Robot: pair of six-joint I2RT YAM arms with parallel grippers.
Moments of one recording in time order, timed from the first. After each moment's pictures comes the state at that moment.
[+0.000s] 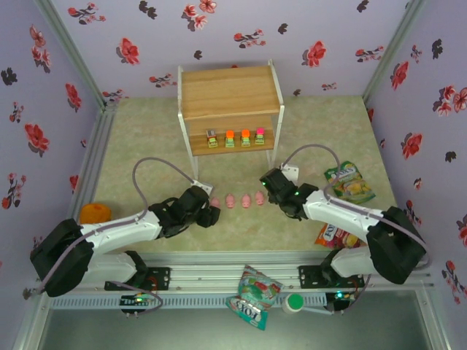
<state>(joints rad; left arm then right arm) -0.92 1.22 0.54 -0.20 -0.17 -0.44 0.76 1.31 0.73 -0.47 0.44 0.81</state>
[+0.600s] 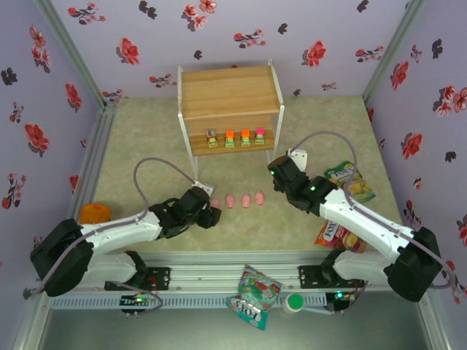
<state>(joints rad) -0.93 1.22 0.54 -0.20 -0.17 -0.44 0.76 1.16 0.90 -0.65 0.51 0.73</state>
